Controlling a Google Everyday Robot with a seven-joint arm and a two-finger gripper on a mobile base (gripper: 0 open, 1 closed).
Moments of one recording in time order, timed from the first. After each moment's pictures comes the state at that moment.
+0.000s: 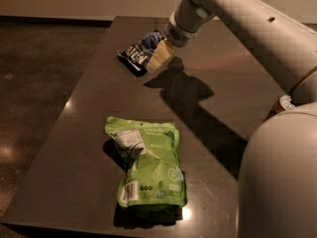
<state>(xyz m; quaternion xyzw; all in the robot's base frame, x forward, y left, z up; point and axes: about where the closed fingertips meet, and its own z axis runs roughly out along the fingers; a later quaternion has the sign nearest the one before) 0.729 -0.030 0.879 -0.46 0.84 0.06 0.26</state>
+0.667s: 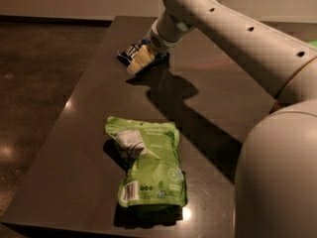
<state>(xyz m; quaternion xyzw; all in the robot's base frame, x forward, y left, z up) 0.742 0.020 0.860 -0.42 0.85 0.09 0.30</state>
